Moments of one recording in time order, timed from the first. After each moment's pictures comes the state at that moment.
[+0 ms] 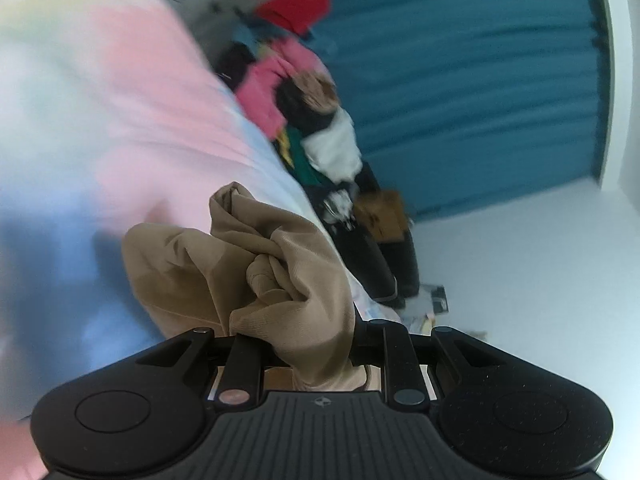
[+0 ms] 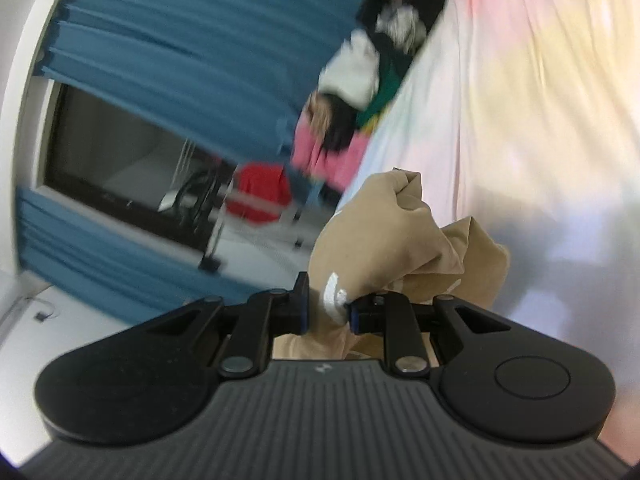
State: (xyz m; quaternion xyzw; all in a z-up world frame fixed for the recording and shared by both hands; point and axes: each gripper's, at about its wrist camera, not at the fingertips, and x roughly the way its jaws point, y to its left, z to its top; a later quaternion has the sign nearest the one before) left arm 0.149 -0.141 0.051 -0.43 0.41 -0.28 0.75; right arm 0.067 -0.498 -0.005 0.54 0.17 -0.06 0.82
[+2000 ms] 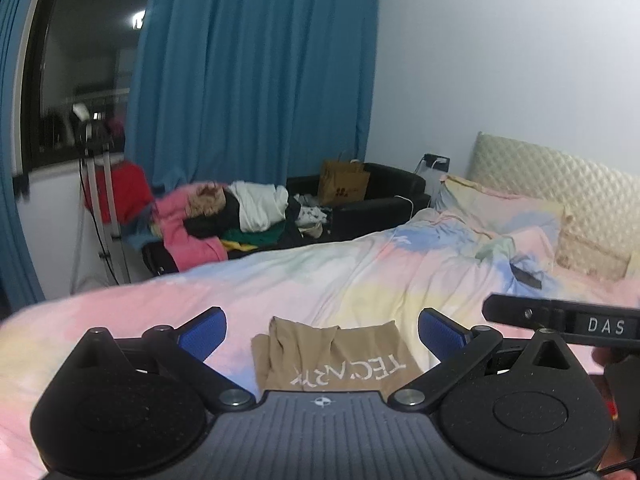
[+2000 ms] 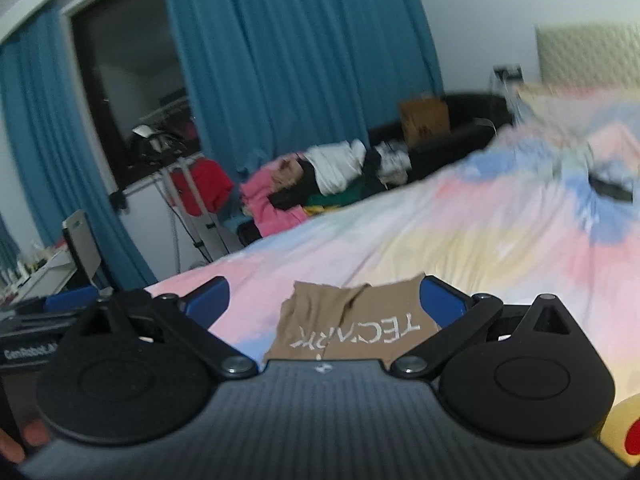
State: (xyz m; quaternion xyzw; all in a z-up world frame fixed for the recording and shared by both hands) left arm -0.120 -0.143 0.173 0.07 0.19 -0.37 0.91; right arm -0.121 -0.389 0.076 0.18 0.16 -0.17 0.96
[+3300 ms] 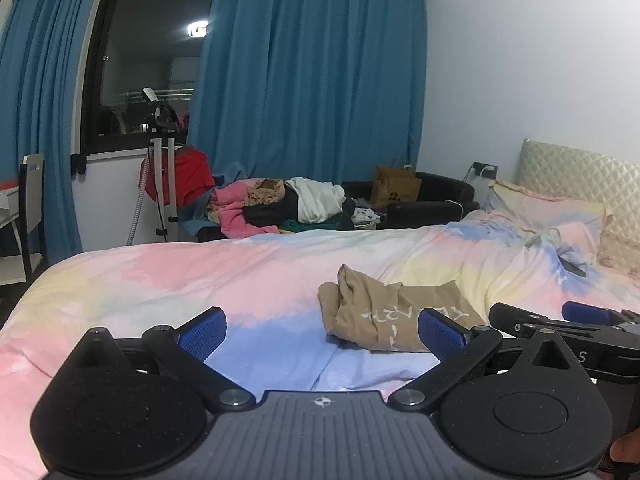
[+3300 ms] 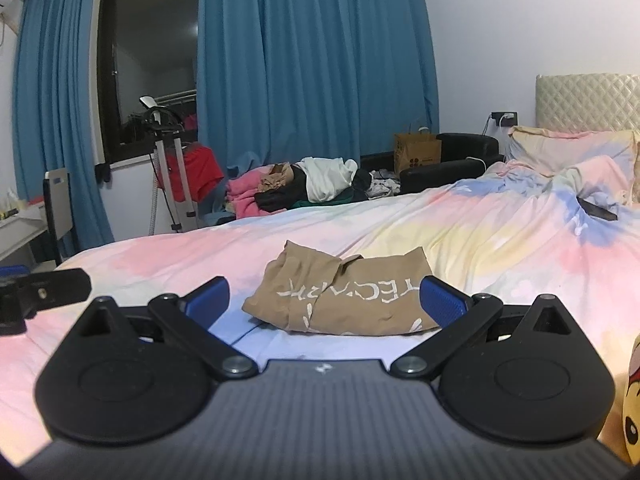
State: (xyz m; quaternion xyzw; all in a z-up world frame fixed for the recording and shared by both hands) left arm -0.144 -0.045 0.057 0.04 0.17 -0.30 0.94; right arm -0.122 -0.305 -0.039 0.09 0.12 -0.21 0.97
